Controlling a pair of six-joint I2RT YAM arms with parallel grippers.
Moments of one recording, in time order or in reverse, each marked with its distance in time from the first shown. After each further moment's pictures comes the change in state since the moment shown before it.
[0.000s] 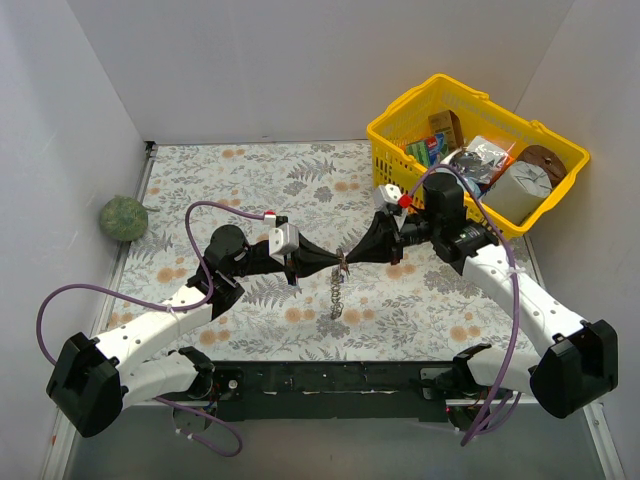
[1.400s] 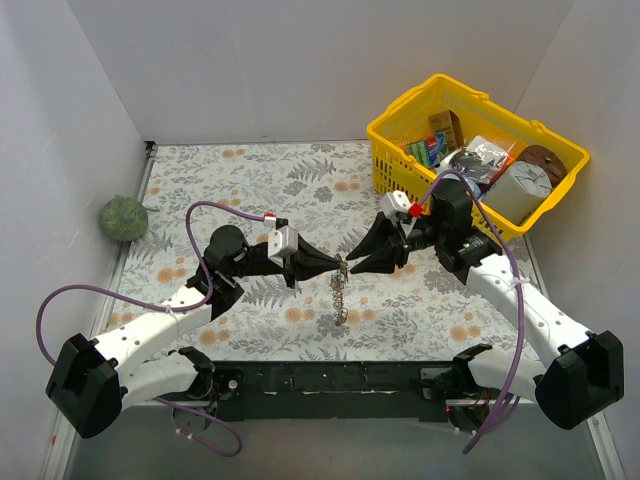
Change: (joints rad) left arm 0.000 -0.006 0.000 -0.004 0.043 -0.008; right arm 0.001 -0.064 -0.071 0.145 -0.070 0.058
